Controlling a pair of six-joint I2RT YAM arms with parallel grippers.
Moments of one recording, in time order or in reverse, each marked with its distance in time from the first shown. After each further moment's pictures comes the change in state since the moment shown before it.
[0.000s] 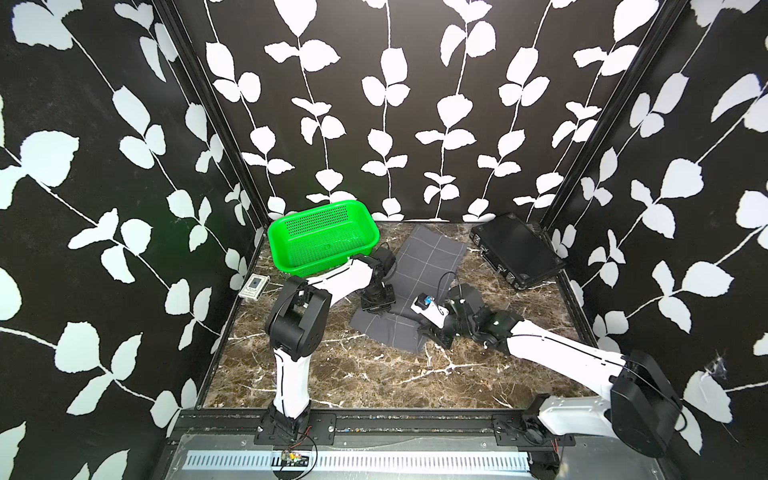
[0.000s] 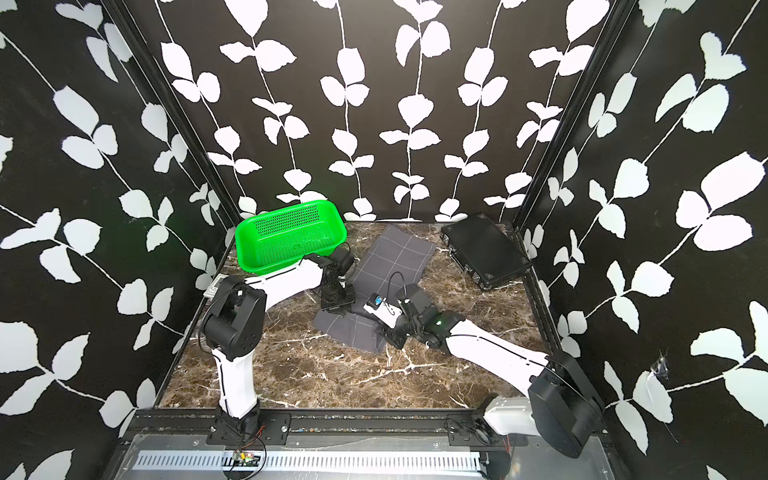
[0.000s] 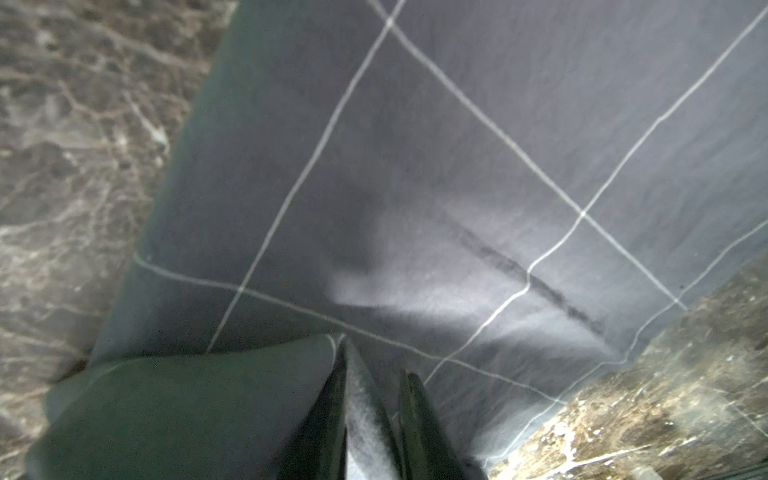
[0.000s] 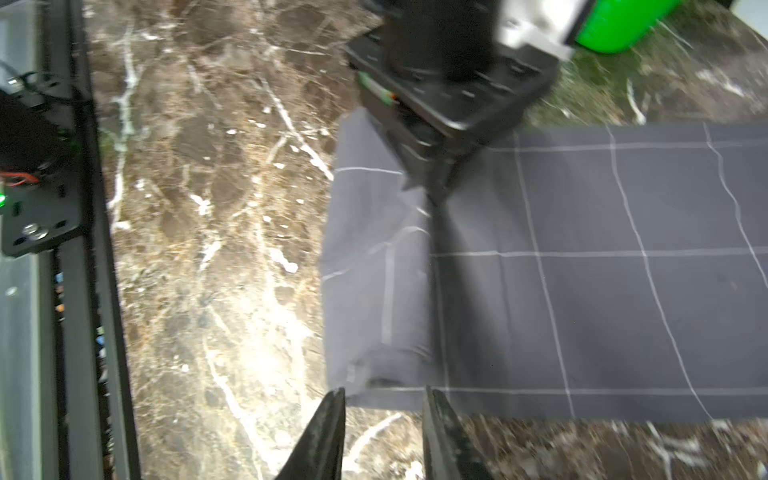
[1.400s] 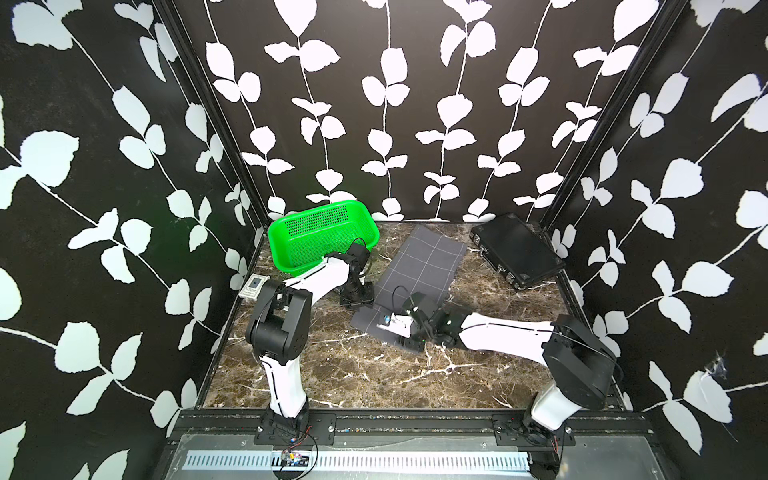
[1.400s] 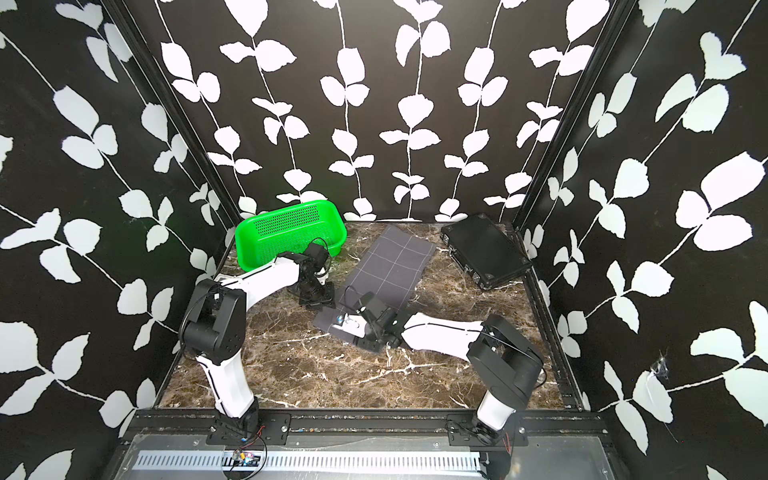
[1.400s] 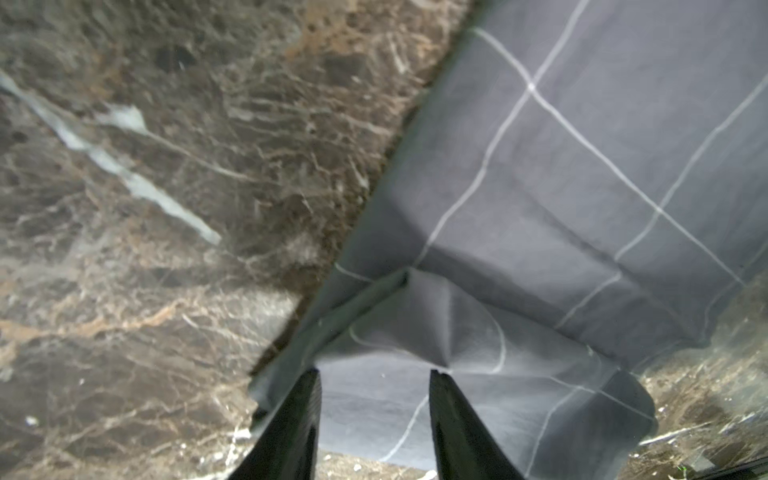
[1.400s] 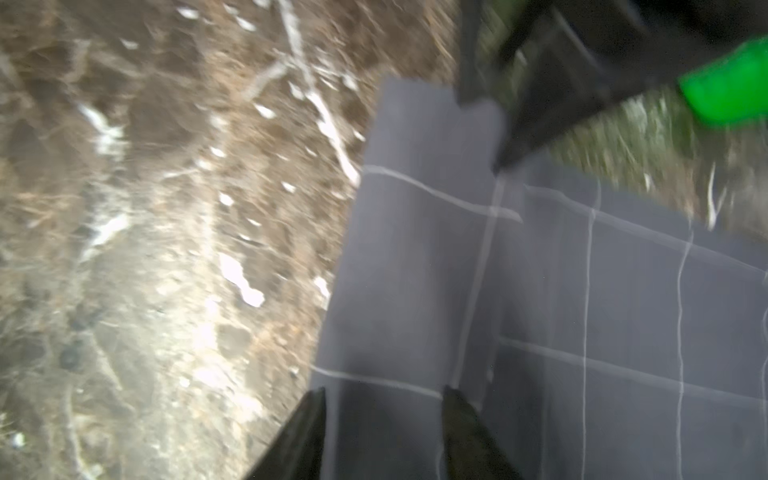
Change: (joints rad) left arm 0.156 -0.087 -0.097 -0.003 0.007 0.237; right arm 0.211 0.355 0.190 0.056 0.254 -0.220
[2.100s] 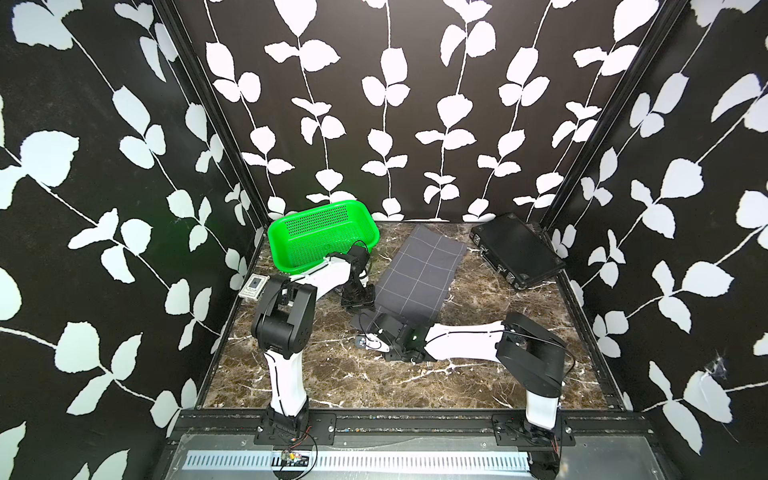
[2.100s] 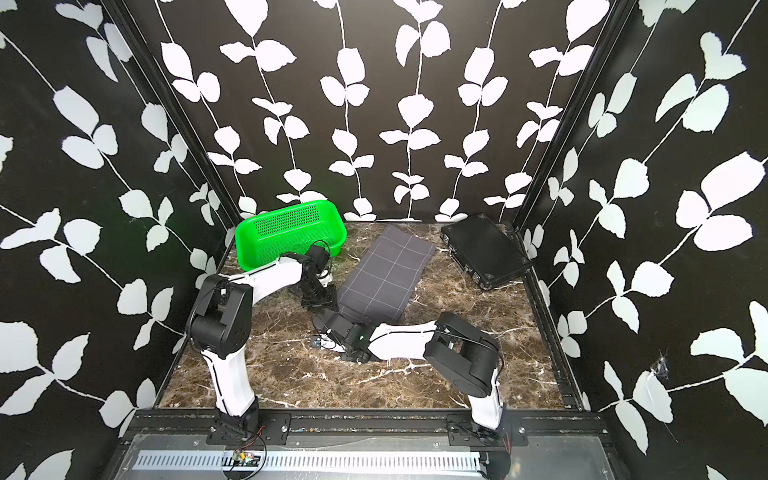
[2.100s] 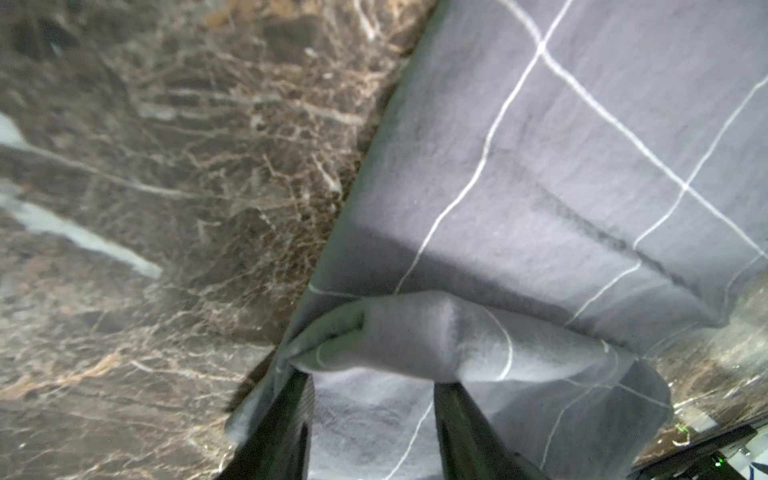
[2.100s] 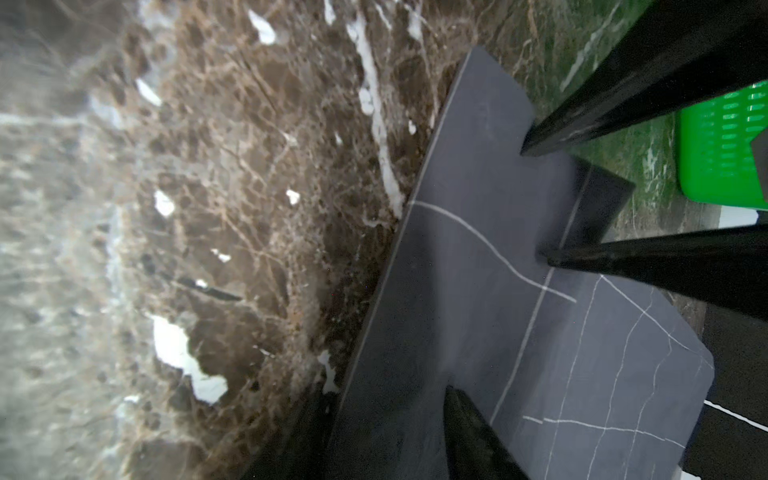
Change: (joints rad) left arm 0.014 0.047 0.020 -0.013 0.062 0.076; right arm 0.146 0.251 0.165 -0.040 0.368 -0.121
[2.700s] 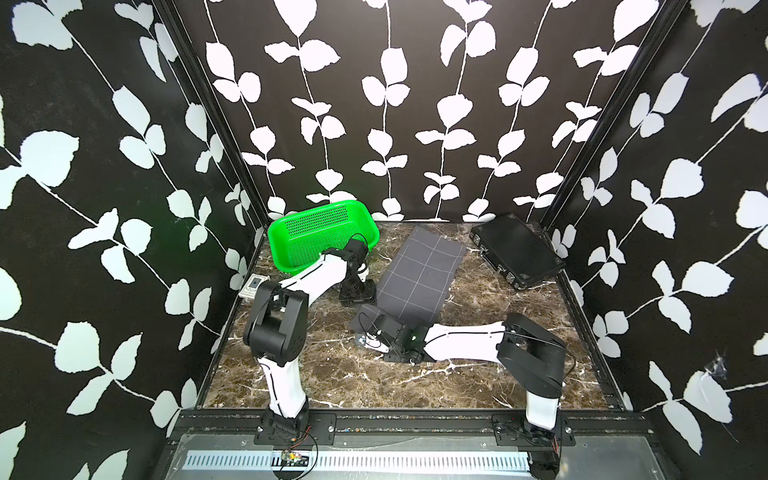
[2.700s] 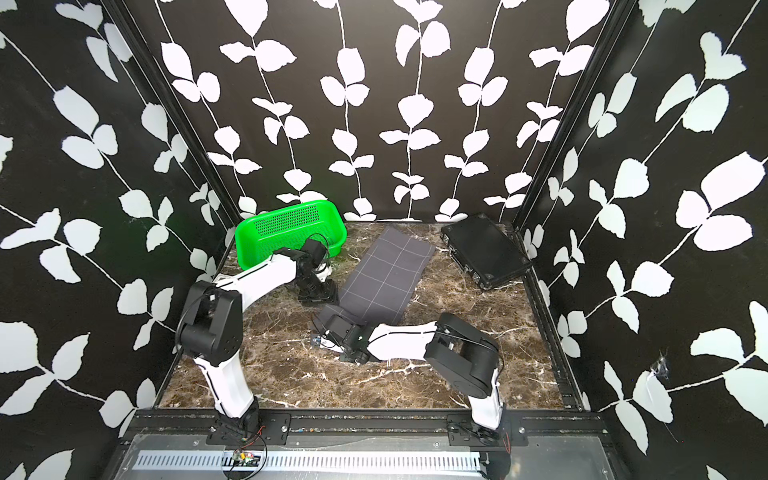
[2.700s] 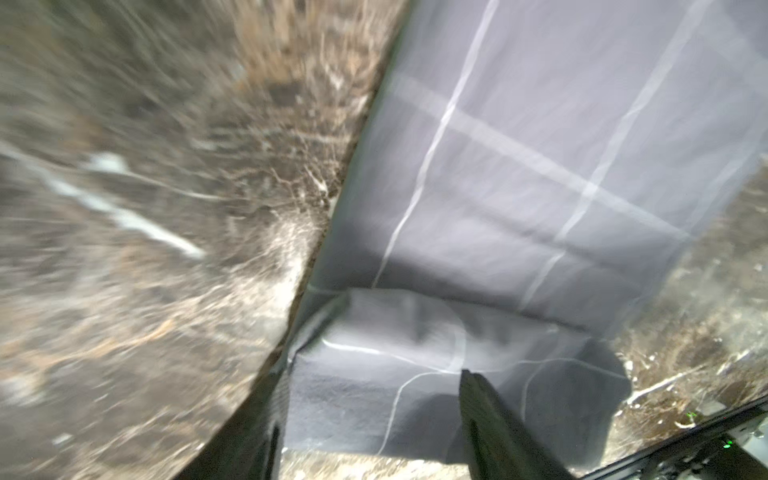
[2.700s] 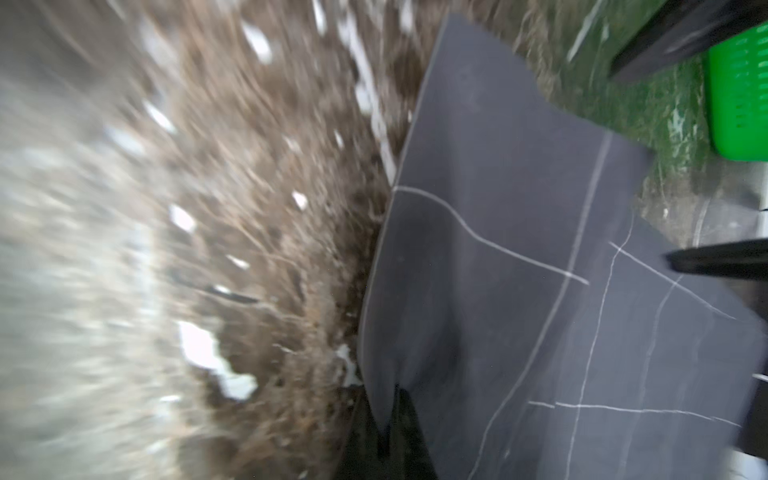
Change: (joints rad) left arm 0.000 -0.113 0.015 -0.029 -0.034 0.056; right arm -0.006 -0.040 0.013 -0.050 -0.103 0.182
